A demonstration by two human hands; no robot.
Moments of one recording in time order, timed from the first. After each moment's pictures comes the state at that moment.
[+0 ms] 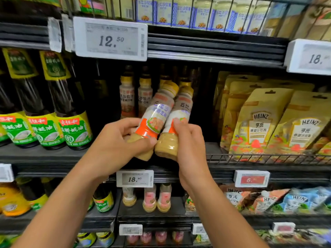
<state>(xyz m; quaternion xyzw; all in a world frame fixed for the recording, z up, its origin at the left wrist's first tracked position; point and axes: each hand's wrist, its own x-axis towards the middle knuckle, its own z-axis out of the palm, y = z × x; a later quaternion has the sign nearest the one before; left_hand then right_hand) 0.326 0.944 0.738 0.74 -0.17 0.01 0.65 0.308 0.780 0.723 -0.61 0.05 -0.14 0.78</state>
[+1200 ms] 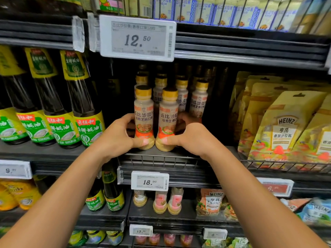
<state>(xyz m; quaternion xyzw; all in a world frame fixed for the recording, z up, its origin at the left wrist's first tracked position) 0.394 0.982 0.716 0.83 -0.14 0.01 0.54 0.381 0.758 0.728 -0.89 -0.06 -0.02 0.46</state>
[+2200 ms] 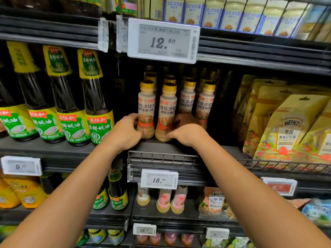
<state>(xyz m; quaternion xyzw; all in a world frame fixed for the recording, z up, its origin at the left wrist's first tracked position) 0.429 0.991 0.701 0.88 -0.08 0.04 0.46 0.406 0.800 0.744 -0.96 0.02 0.00 0.29</state>
